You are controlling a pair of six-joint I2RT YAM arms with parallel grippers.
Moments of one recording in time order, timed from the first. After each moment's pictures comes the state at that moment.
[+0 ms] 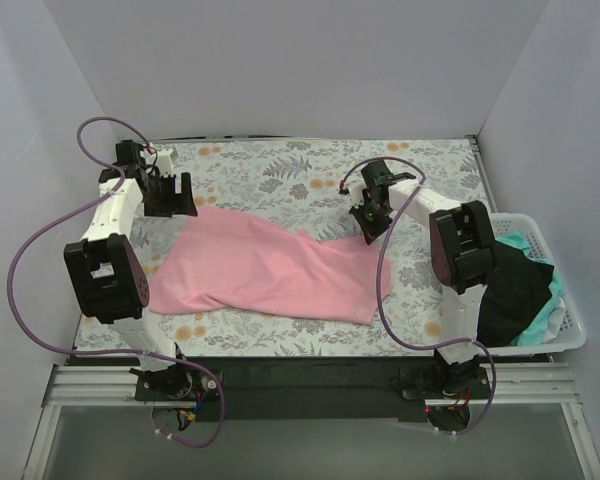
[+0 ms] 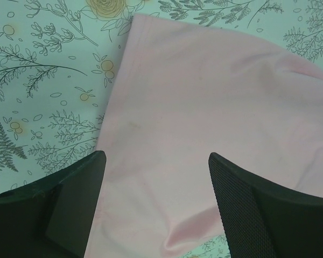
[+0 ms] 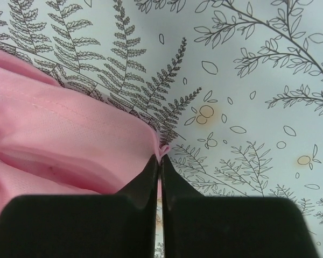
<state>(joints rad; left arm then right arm) 0.18 1.76 1.47 -0.78 0.38 0.17 0.36 2.03 1.47 -0.73 -0.17 -0.31</state>
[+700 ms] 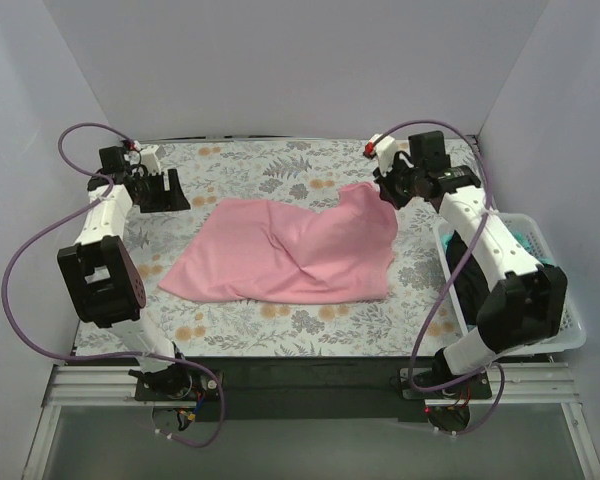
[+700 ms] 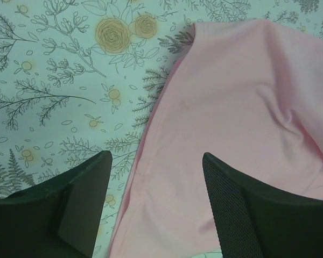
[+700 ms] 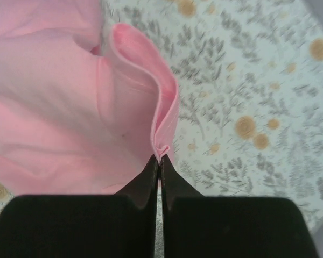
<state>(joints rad) 0.27 1.74 1.41 -0.63 0.52 0.16 0.28 1.48 1.45 -0.65 -0.32 -0.51</state>
